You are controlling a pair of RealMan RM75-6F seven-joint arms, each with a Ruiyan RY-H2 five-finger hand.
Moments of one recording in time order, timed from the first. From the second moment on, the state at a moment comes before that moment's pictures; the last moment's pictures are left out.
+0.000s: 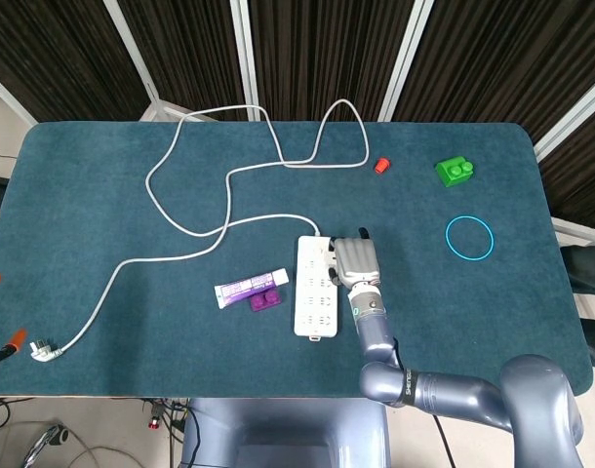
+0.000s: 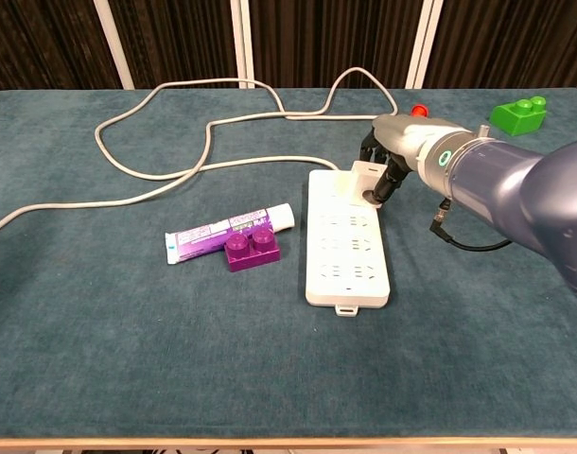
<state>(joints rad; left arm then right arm) 0.00 -1.12 -0.10 -1.73 1.42 1.61 0.15 0.98 -1.78 0.31 -1.41 -0.45 1.12 -0.76</state>
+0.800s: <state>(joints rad) 0.00 -1.12 -0.10 -1.73 1.42 1.61 0.15 0.97 -1.71 0.34 -1.49 -0.36 1.04 -0.74</state>
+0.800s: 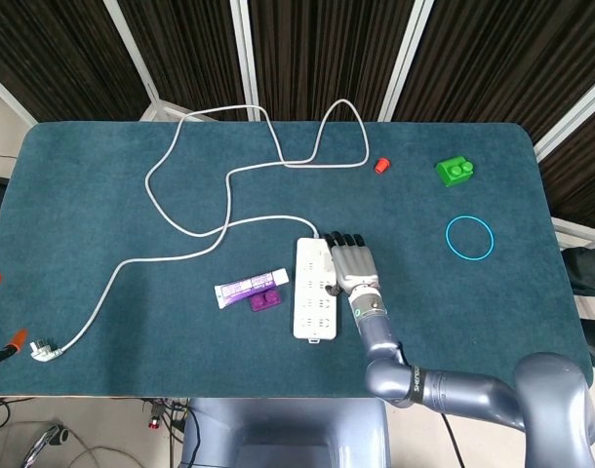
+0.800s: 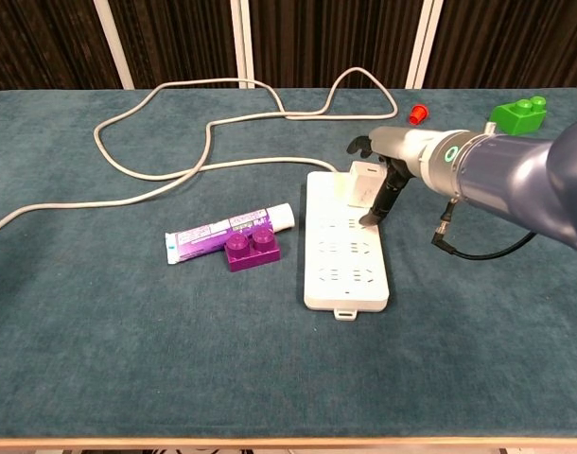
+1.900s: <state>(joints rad) 0.00 -1.12 -0.10 -1.74 1.42 1.62 0.16 0.81 -1.47 0.23 -1.83 -0.66 1.11 -0.54</state>
